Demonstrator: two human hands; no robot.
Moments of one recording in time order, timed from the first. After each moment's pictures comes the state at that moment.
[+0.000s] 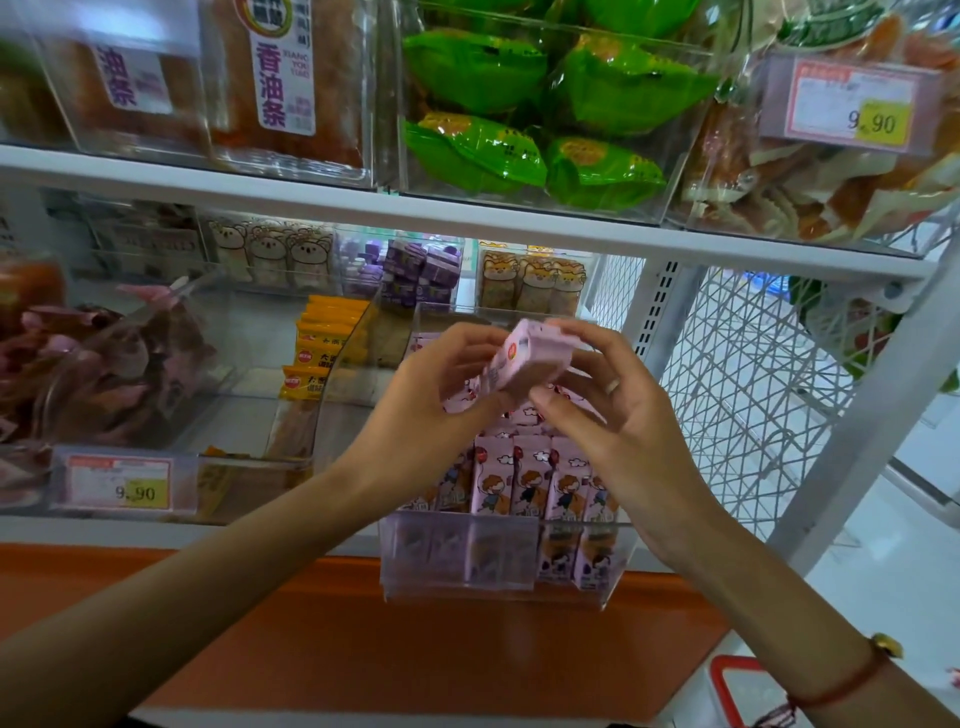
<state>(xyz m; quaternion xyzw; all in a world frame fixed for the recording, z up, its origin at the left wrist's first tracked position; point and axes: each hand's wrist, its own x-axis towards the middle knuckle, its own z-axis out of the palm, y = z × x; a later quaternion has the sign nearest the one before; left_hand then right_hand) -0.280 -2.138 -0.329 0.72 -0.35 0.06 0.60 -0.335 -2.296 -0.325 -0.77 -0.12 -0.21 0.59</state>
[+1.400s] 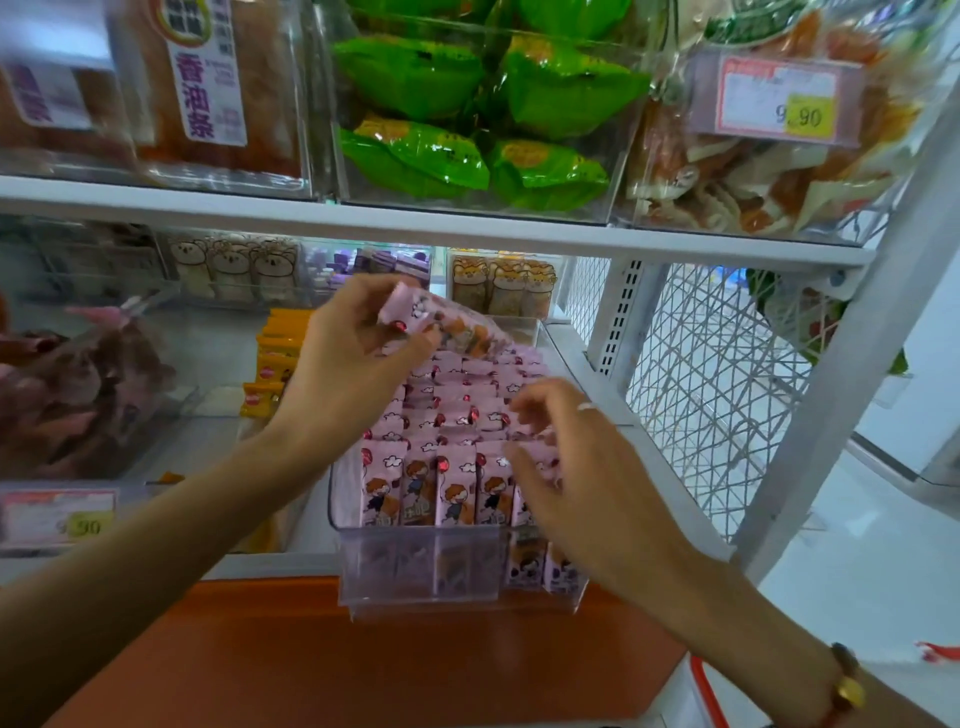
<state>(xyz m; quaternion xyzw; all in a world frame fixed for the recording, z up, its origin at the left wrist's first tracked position) -0.257 -2.135 -0.309 0.71 -0.26 0.14 0.64 -0.346 -2.306 -0.348 -0.93 -0.10 -0.26 0.25</state>
